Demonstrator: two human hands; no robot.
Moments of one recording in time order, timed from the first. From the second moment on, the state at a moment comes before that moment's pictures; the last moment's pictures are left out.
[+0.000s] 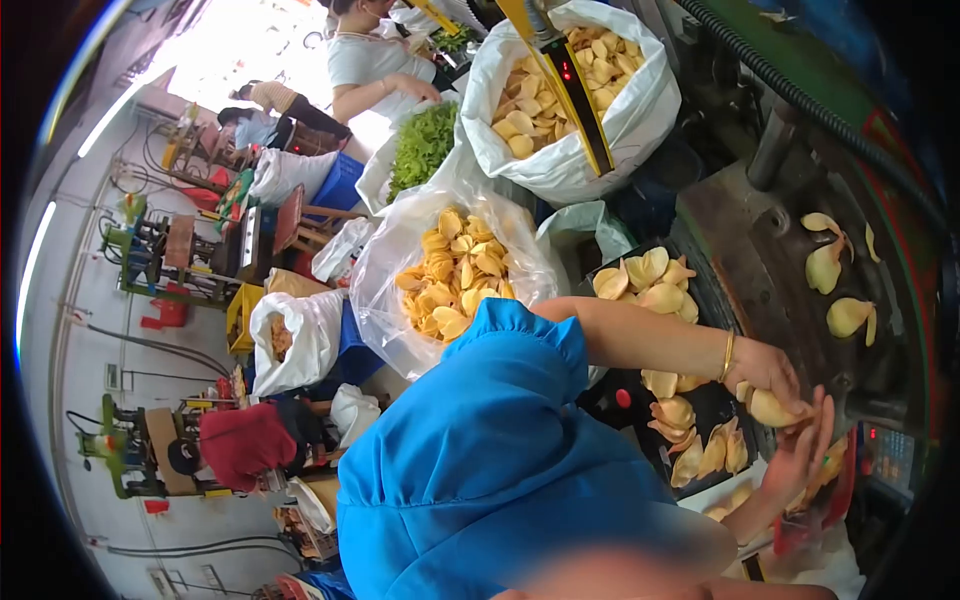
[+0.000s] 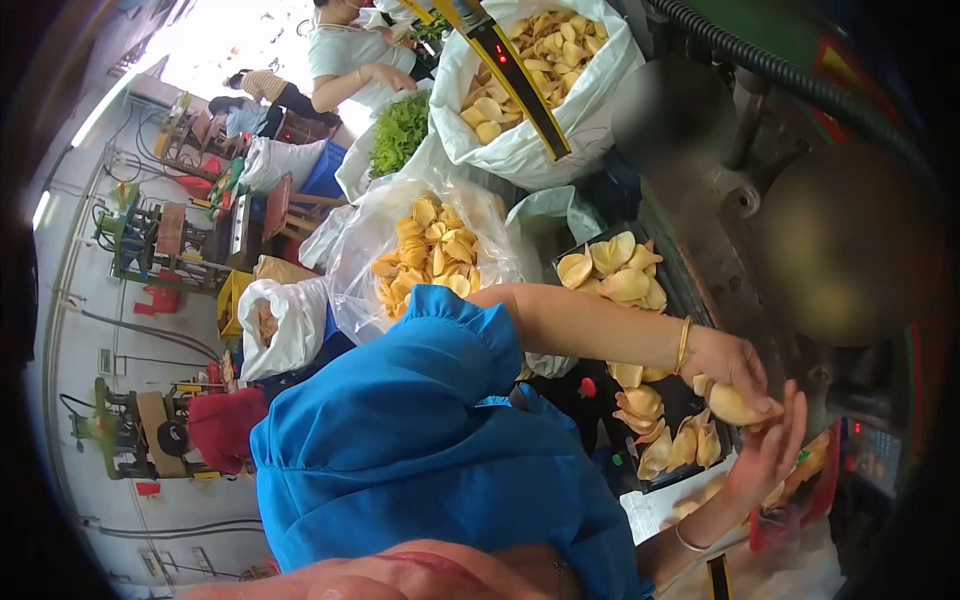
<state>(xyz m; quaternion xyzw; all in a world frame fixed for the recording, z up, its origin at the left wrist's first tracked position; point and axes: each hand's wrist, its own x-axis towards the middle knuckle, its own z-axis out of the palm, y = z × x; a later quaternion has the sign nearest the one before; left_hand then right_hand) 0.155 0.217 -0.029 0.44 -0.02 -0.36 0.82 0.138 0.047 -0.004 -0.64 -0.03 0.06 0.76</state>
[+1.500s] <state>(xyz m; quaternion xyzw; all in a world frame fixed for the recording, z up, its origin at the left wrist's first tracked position) 0.311 0.208 -0.010 0.86 -0.23 0.38 0.24 0.318 0.050 -0.023 -0.86 -0.24 -0.36 0.27</state>
